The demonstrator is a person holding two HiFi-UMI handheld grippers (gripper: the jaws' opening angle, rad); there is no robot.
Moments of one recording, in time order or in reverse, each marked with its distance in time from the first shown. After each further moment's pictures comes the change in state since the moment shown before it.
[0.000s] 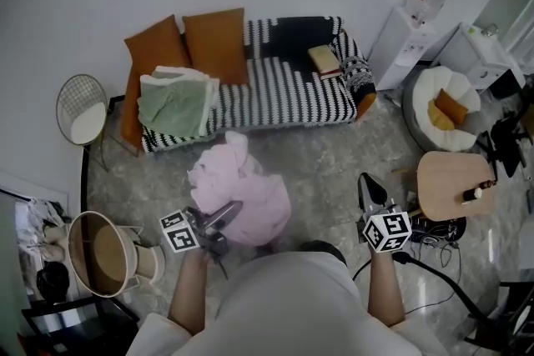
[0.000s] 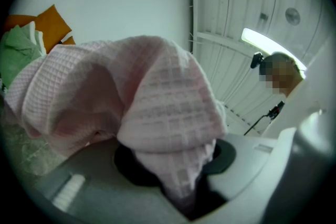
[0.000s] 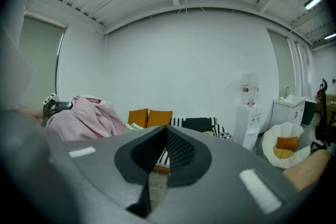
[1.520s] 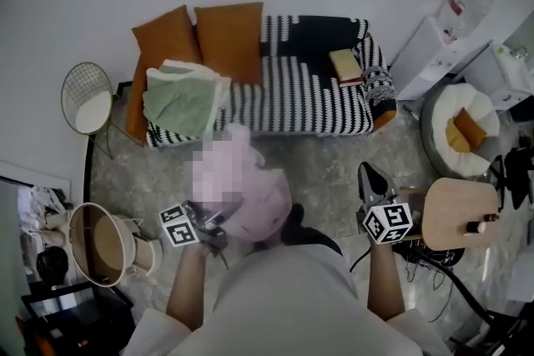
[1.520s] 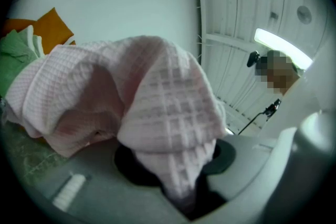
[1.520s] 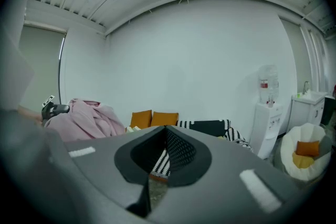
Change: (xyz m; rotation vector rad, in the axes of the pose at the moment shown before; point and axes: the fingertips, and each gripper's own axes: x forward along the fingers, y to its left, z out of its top) left arm 0.080 0.113 0.084 0.006 -0.043 0.076; right arm 0.192 -0.068 0.040 0.006 0.015 0.122
